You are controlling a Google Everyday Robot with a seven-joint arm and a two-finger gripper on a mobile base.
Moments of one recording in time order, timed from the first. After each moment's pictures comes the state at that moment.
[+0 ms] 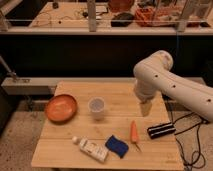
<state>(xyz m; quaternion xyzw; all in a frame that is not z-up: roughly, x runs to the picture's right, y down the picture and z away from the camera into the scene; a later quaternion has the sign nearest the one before) 0.169 0.054 0.676 -0.25 -0.01 -0.13 0.96</state>
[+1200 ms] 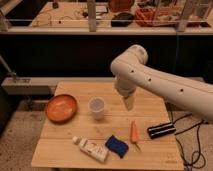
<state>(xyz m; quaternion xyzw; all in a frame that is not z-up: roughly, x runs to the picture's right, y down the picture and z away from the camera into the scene) 0.078 0.032 0.685 -0.23 -0.05 -0.24 0.94</state>
